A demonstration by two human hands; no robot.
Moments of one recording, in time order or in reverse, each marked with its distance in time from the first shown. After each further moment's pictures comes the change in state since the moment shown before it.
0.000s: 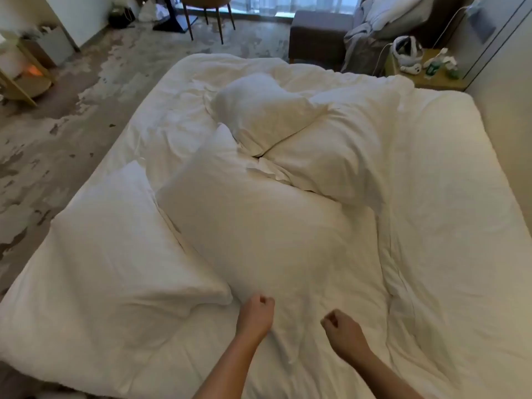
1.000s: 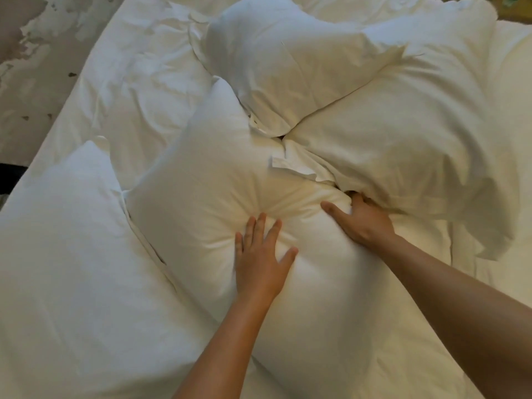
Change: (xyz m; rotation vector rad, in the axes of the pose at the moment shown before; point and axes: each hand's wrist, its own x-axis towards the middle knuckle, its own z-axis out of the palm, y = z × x) left_hand 0.269 0.064 -0.068 0.464 0.271 0.494; right_hand 0.322 -0.213 -0.071 -0.253 0.208 -0.137
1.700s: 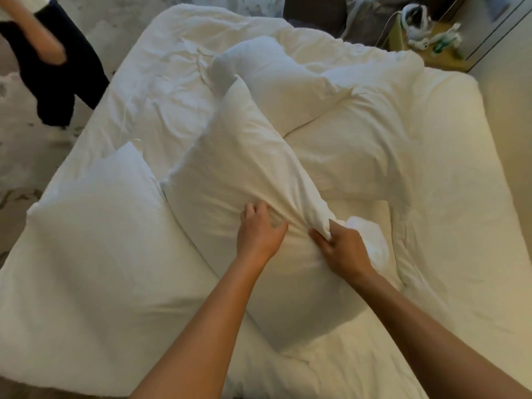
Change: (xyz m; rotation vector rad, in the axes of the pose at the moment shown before) left_hand -0.118 0.038 -0.149 -0.349 -0.011 -0.081; right_hand -0.278 -0.042 -0.051 0.232 0.217 -0.201
